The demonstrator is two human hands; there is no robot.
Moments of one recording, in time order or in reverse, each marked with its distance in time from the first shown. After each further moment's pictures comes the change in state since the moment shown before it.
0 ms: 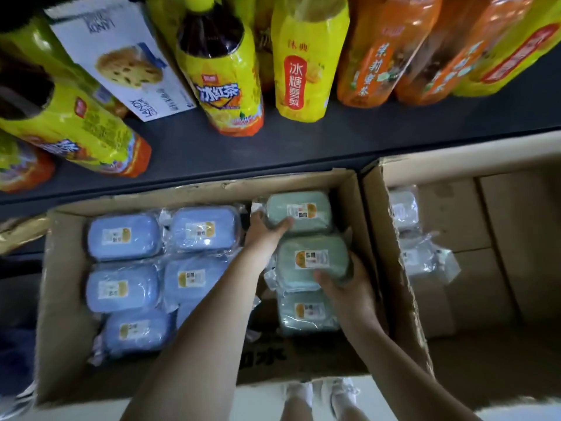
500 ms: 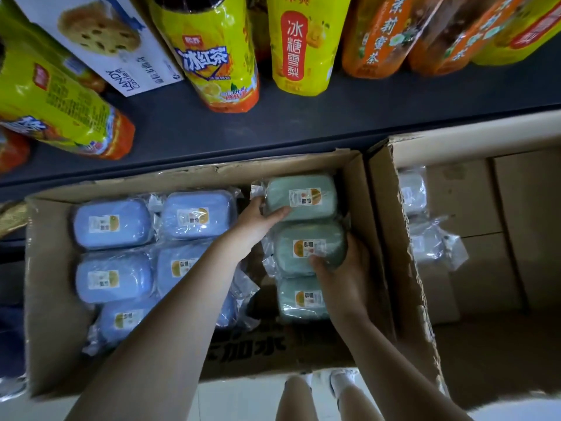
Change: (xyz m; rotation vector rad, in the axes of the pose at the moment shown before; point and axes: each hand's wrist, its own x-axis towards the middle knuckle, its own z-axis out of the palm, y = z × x) left_hand 0.018 -0.012 -0.014 0.081 -0.205 0.041; right_hand 0.018 0.013 0.020 -0.328 0.152 -0.070
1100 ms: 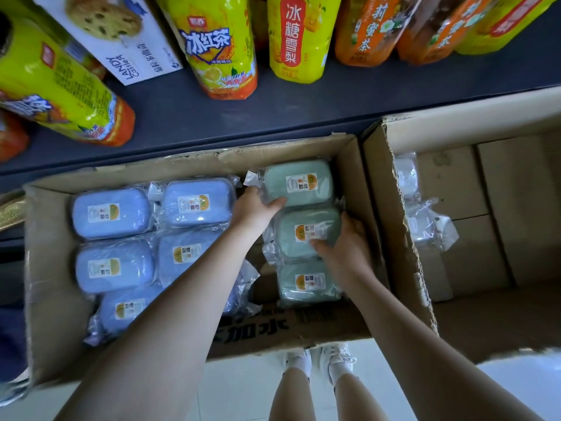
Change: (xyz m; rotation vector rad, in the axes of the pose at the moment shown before) left_hand -0.016 0.004 0.004 0.415 0.212 0.106; right_hand 0.011 -0.015 -0.015 -0.221 -0.092 -0.047
